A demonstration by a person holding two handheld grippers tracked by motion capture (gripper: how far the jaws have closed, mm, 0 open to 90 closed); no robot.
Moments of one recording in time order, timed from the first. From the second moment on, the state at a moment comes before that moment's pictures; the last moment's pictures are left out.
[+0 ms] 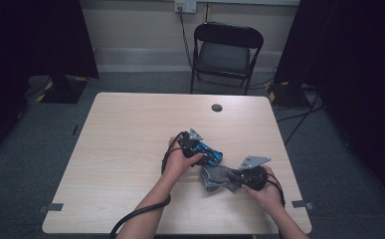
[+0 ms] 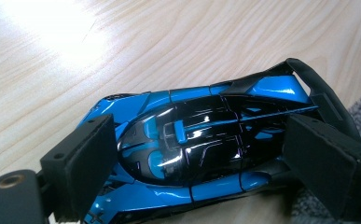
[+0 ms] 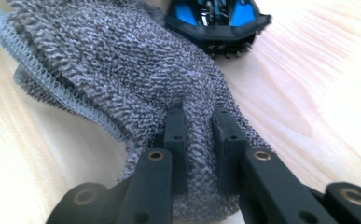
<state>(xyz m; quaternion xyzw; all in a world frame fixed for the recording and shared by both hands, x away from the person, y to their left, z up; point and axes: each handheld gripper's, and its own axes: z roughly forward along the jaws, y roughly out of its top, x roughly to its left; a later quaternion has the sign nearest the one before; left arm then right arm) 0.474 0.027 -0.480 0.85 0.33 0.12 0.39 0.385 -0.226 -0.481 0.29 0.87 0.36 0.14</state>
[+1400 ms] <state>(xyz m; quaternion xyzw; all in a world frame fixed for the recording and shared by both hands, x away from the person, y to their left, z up) 0.475 0.026 -0.479 0.85 0.33 0.12 0.39 0.438 -0.267 -0.476 0.41 0.83 0.33 0.18</state>
